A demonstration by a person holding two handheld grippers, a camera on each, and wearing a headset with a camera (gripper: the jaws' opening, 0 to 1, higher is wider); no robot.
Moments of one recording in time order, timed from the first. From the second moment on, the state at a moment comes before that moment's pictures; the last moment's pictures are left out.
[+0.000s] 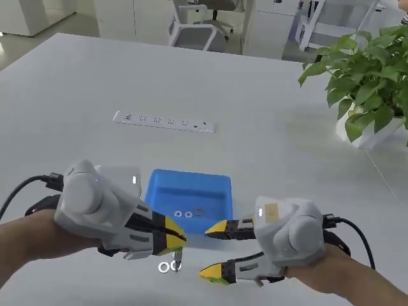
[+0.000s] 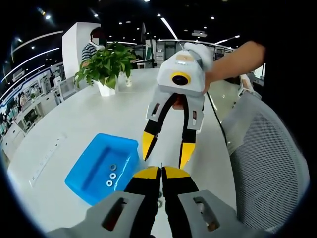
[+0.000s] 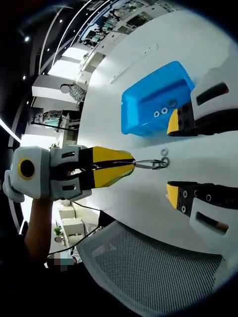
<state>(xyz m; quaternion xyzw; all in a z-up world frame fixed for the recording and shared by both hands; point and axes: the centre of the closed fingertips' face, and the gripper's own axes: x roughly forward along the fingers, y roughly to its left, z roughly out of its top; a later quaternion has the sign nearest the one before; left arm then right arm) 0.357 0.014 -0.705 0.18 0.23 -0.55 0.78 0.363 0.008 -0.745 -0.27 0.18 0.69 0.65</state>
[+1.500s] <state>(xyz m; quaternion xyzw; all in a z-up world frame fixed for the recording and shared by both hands) 0.357 0.020 -0.704 0.17 0.24 -0.55 0.79 0.347 0.046 -0.770 -0.31 0.19 0.76 0.55</state>
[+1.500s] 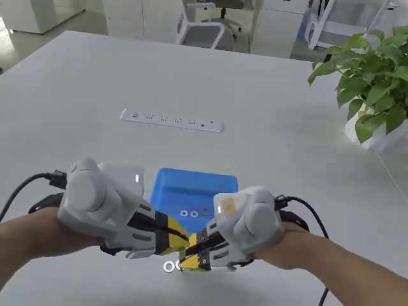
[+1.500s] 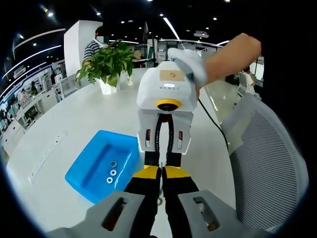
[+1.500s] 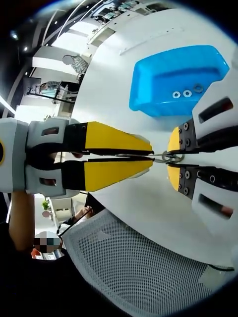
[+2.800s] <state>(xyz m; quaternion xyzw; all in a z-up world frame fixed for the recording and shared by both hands) 0.355 0.029 -0.704 0.17 0.25 -0.54 0.79 0.350 0.044 -0.770 -0.29 0.20 0.75 0.56</state>
